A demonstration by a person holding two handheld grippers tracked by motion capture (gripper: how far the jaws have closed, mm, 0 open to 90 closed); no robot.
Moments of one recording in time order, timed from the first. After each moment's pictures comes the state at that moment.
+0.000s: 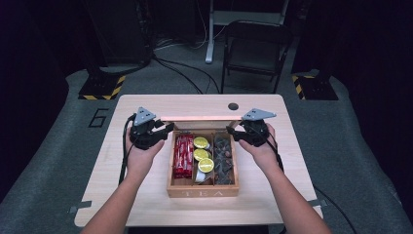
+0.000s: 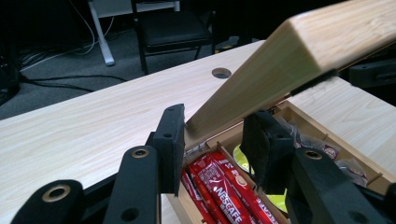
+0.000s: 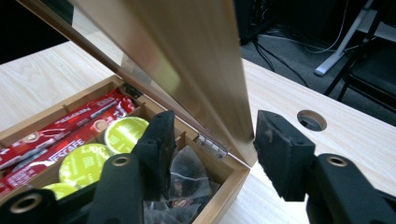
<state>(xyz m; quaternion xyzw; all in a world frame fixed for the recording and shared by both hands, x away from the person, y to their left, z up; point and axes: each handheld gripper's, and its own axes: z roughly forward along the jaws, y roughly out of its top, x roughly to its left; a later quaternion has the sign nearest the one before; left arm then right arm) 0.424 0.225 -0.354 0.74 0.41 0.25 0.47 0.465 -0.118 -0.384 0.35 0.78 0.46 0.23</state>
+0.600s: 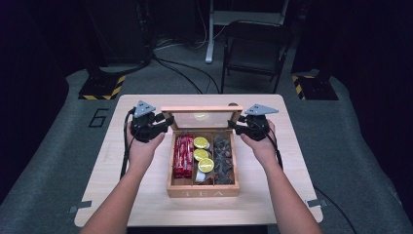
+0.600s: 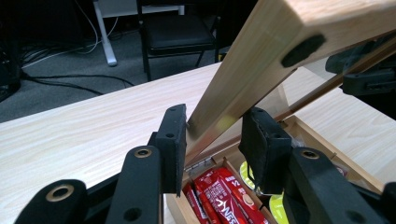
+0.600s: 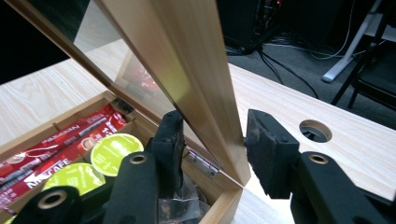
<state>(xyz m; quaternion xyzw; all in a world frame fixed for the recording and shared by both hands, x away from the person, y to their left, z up) 0.441 0.226 -0.348 0.73 0.43 0.25 0.48 0.488 -0.126 -0.391 0.35 0.77 0.49 0.22</state>
